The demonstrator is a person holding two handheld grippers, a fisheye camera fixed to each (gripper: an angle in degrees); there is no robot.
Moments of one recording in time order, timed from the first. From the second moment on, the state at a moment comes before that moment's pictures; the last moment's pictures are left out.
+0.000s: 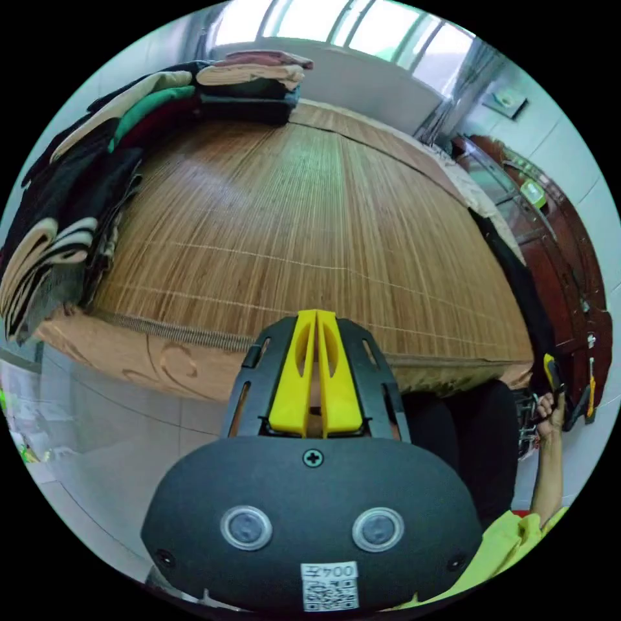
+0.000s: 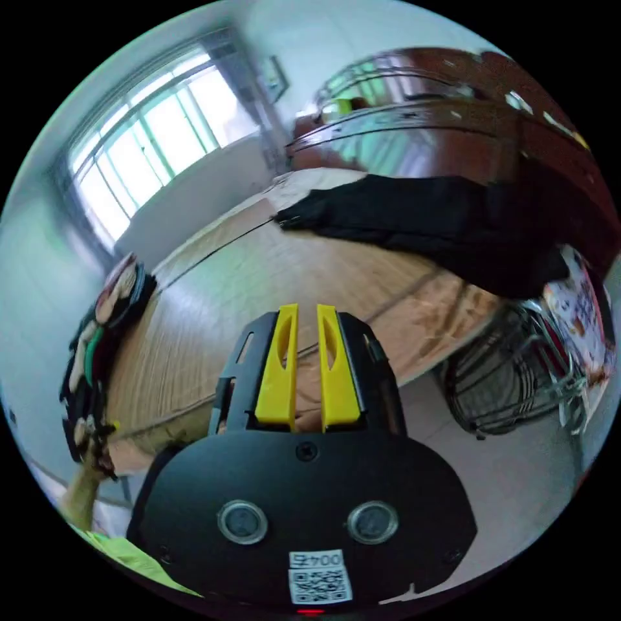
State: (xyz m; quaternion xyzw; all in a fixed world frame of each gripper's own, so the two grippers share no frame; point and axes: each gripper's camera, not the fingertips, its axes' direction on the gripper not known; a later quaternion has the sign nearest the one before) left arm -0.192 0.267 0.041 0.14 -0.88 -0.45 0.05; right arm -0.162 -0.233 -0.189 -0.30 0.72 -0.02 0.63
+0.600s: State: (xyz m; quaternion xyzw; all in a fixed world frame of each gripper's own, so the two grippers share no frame) left arm -0.051 0.375 0.113 0.13 -0.84 -0.52 -0.01; right arm -0.139 -0.462 -0.558 0.19 0.58 0.31 0.73
